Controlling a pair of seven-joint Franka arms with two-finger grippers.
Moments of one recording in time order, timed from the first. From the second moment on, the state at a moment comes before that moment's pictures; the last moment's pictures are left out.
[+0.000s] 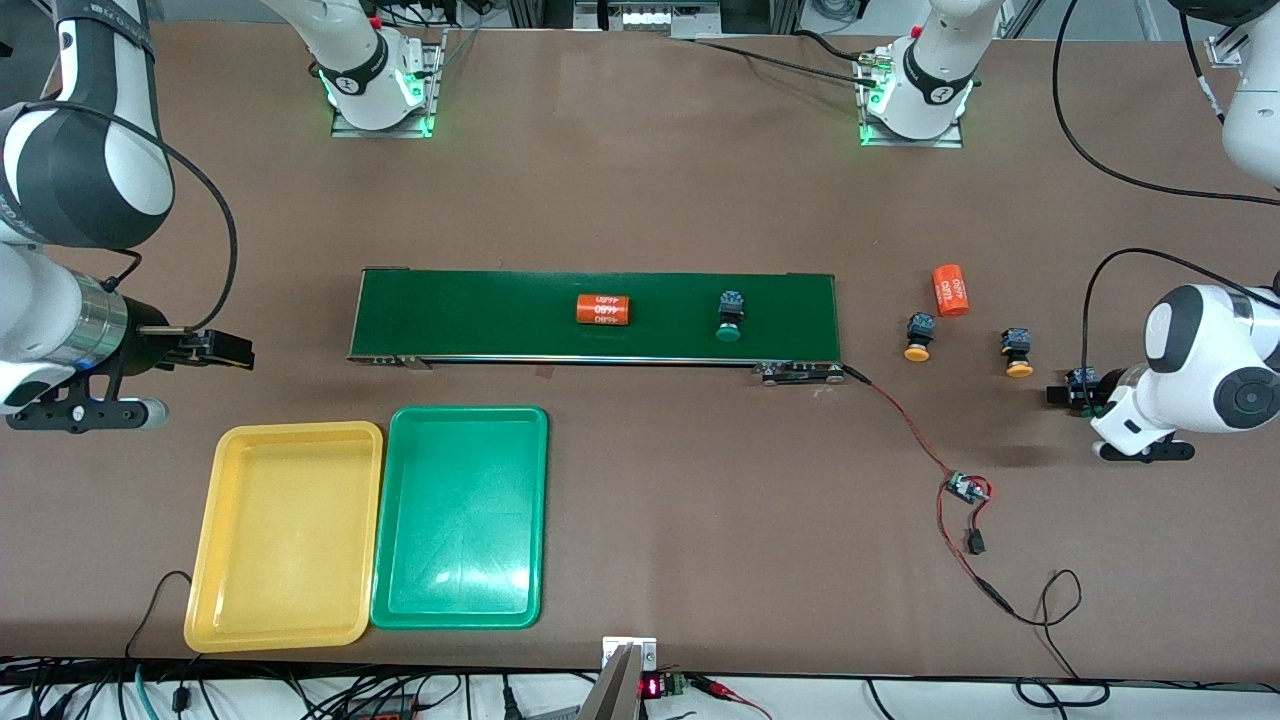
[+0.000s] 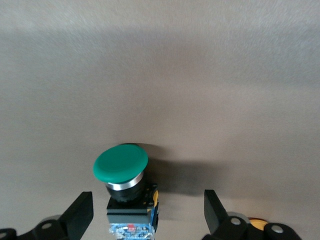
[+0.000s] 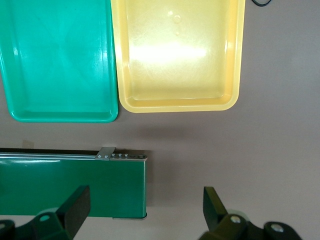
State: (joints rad) left arm 0.73 0.80 -0.54 -1.65 0.63 2.00 -0.13; right arm 0.12 0.40 -0.09 -1.33 0.02 1.61 0.02
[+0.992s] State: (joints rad) left arm 0.74 0.75 -0.70 -1.63 0.63 1.80 -0.02; right arm 0.12 0.40 -0.09 -1.33 0.04 1.61 0.02
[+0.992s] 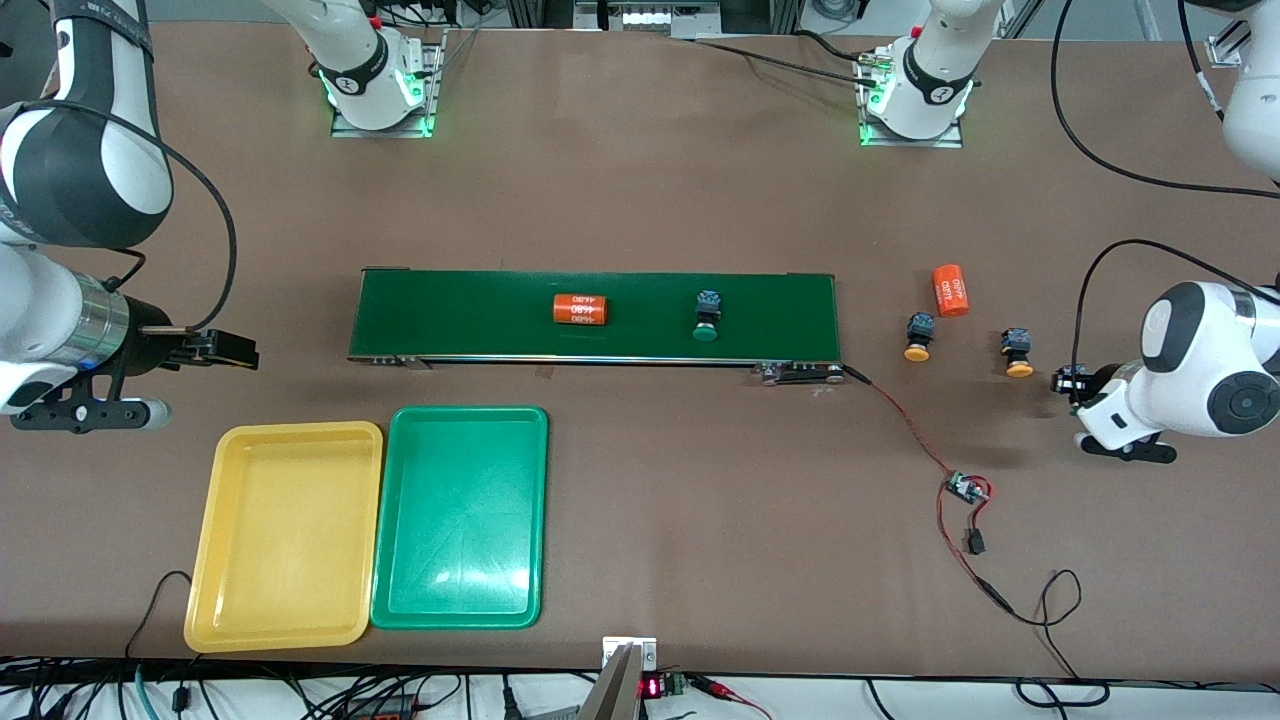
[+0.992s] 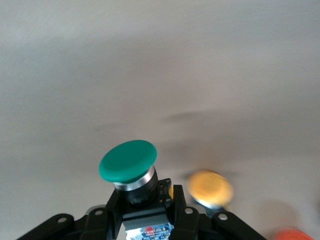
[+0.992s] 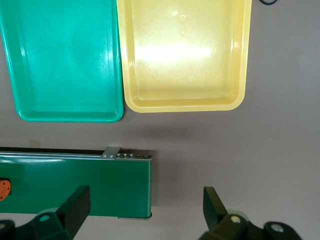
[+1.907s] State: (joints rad) left arm 0.37 0.74 -0.92 -1.67 0.30 1.74 -0.40; right arm 0.12 0.40 -0.09 -1.33 0.04 1.61 0.02
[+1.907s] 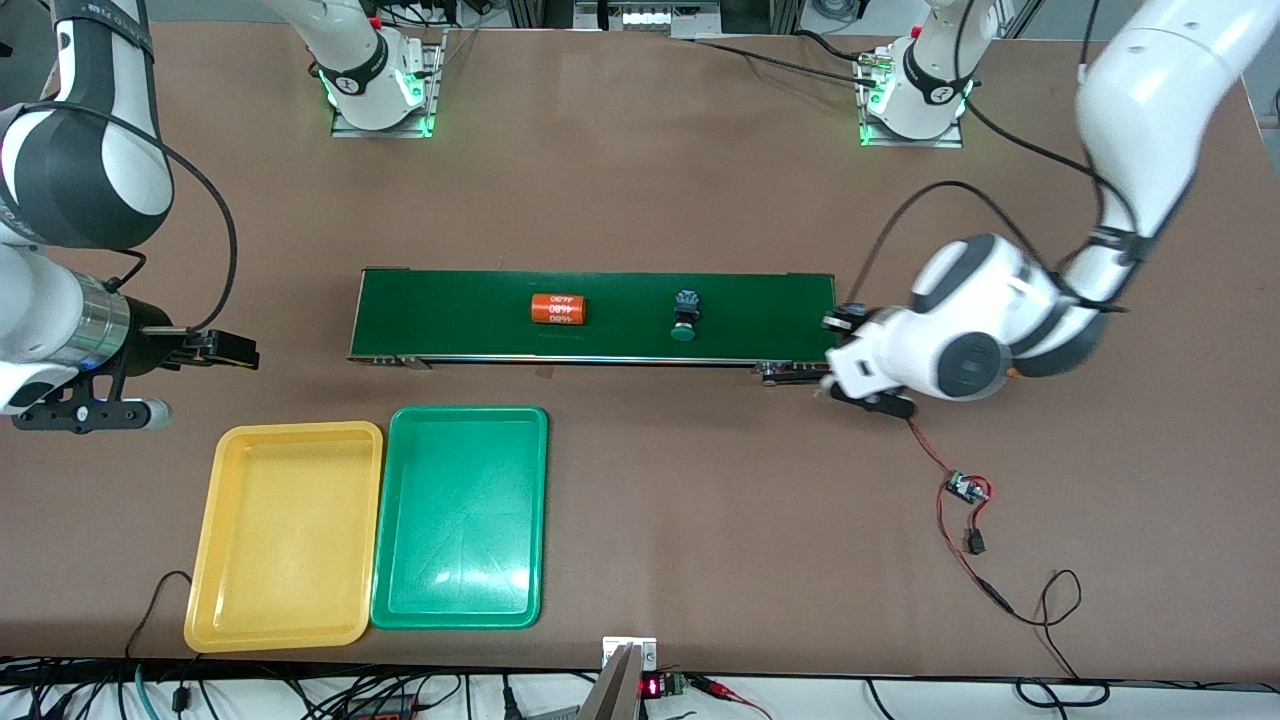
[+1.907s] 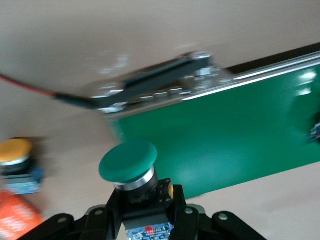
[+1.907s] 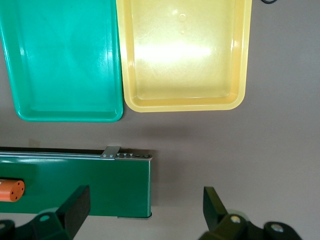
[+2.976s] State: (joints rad) left arm 0.35 0.68 -0.91 -1.58 0.31 1.68 -0.56; right arm 0.12 0.40 -0.09 -1.33 0.05 1.61 0.02
